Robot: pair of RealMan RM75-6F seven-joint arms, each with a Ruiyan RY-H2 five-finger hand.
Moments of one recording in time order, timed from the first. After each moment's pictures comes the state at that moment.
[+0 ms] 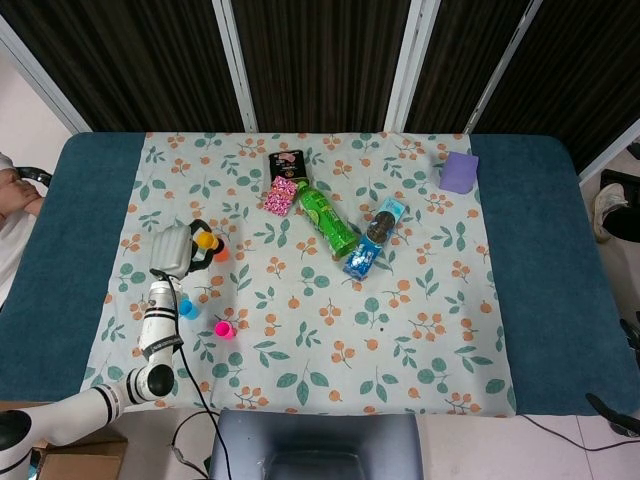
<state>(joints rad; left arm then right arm) -0.78 -1.71 -0.38 -1.13 0.83 1.02 0.29 -0.15 -0.97 -0.01 -1.63 -1.61 1.69 0.13</state>
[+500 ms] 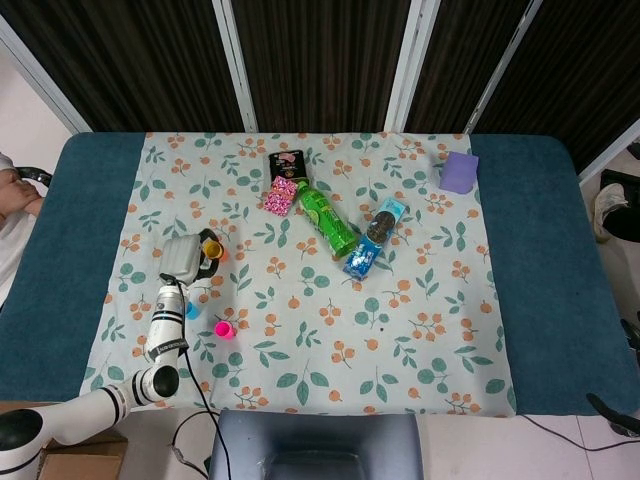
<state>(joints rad) -0.80 -1.74 -0.36 -1.10 0.81 0.98 0.33 -0.15 -0.97 -0.01 -1.63 -1.61 1.69 0.13</state>
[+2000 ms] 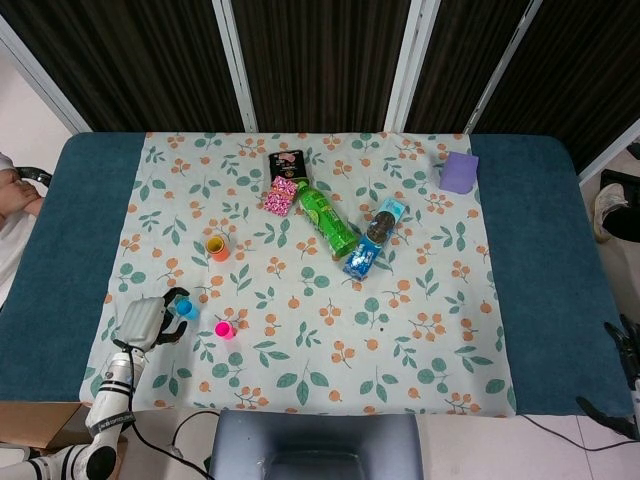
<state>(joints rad) -0.47 -1.52 -0.12 -1.42 1.09 1.10 0.12 -0.14 -0.99 -0.02 -1.63 -1.63 1.68 0.09</state>
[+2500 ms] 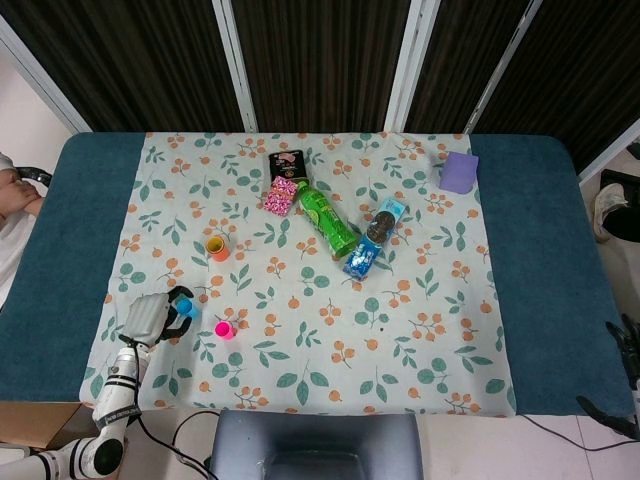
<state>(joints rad) -0.48 -1.55 -0.15 -1.38 1.09 1.07 0.11 -0.14 -0.99 -0.02 -1.63 -1.63 1.68 0.09</state>
